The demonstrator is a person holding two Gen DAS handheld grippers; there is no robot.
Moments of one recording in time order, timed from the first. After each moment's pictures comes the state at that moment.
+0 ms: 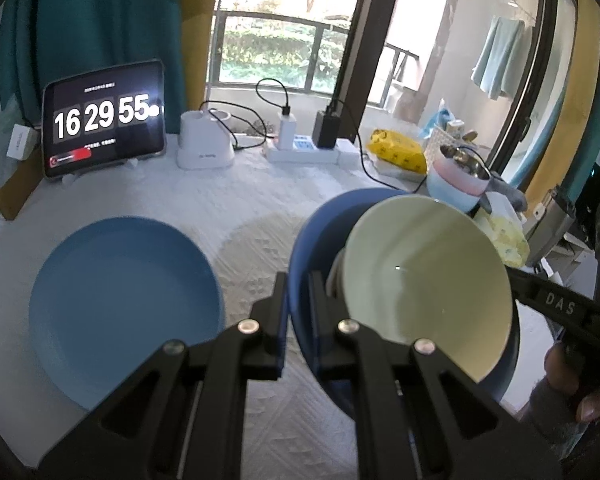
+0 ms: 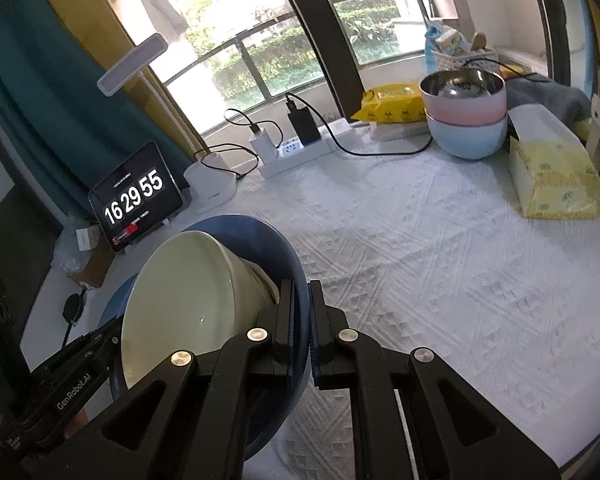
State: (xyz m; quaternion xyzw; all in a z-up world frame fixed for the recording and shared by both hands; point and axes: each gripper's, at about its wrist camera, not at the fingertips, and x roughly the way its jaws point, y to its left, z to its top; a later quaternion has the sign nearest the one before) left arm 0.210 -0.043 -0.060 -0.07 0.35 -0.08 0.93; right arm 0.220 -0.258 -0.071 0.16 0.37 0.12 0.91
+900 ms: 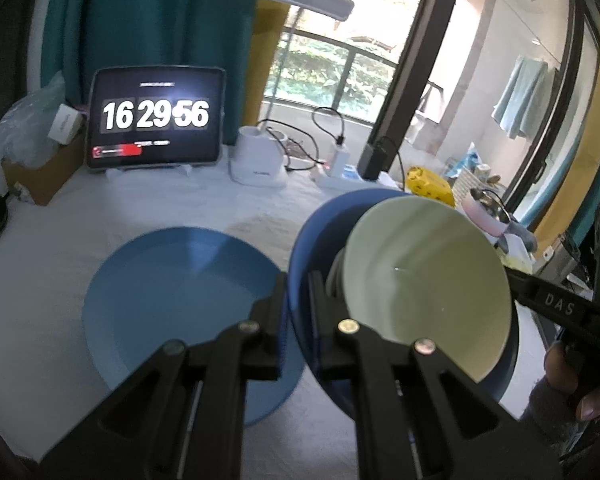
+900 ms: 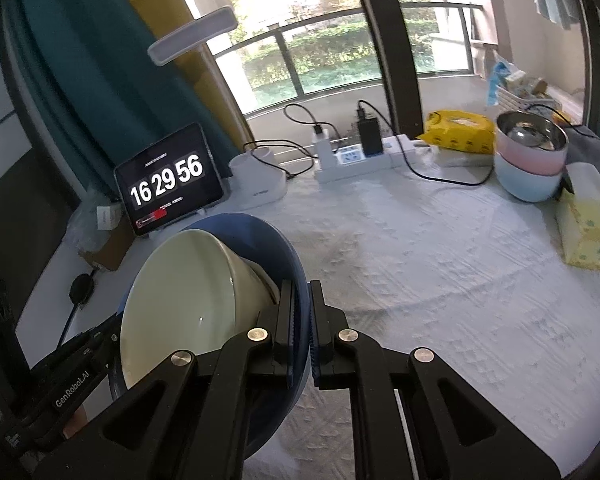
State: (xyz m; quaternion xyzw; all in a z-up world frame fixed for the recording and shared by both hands) left arm 0.201 0.039 -0.053 -0.13 0.33 -0.05 0.94; right arm 0.236 -0.174 -0.046 0.10 0.37 0.16 0.91
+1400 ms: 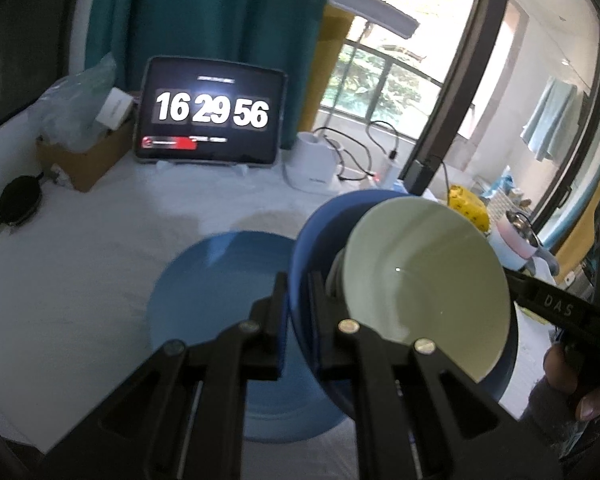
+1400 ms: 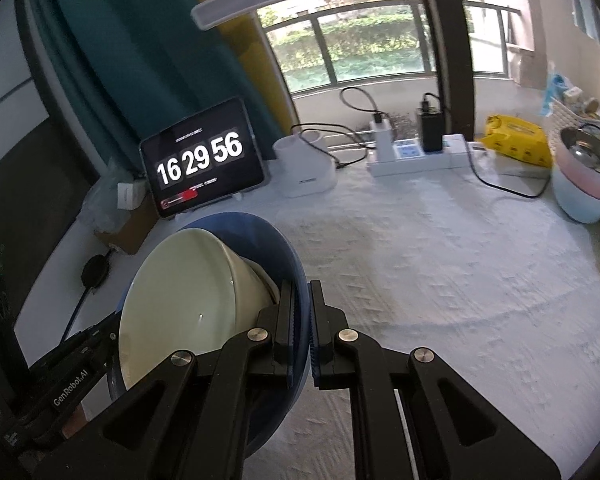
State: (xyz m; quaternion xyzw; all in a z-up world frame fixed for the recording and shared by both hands) left arm 0.198 0.093 -0.059 -0.15 0.33 0.01 0.93; right arm 0.260 -0.109 -0.051 0.07 0.38 0.21 0.90
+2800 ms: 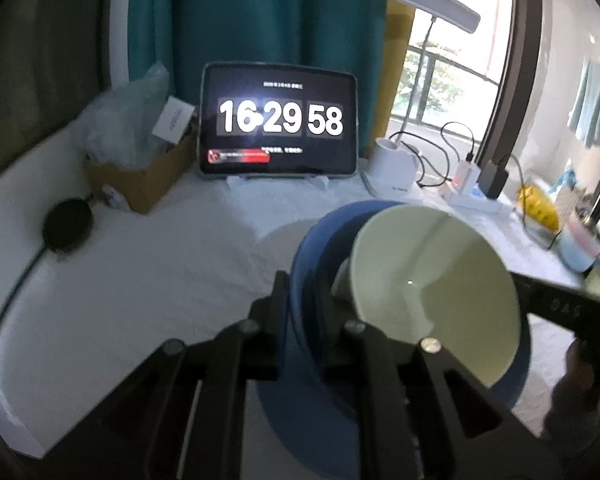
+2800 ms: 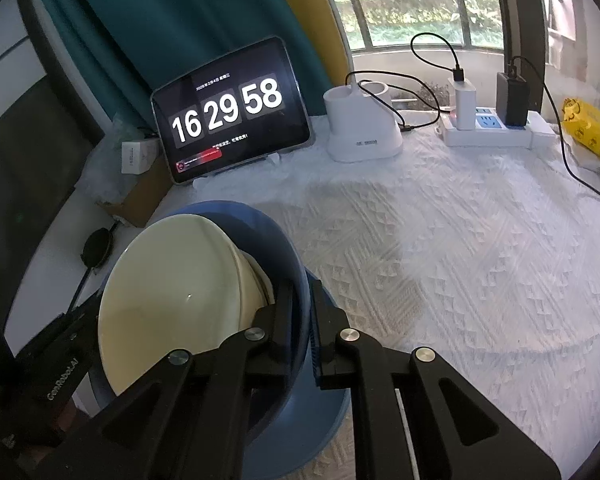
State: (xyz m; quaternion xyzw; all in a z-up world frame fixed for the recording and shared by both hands) left arm 0.220 0.138 -0.080 -0.08 0.32 0.11 0.94; right arm 0.304 -0.038 -0.095 0.05 0.43 0.26 0.87
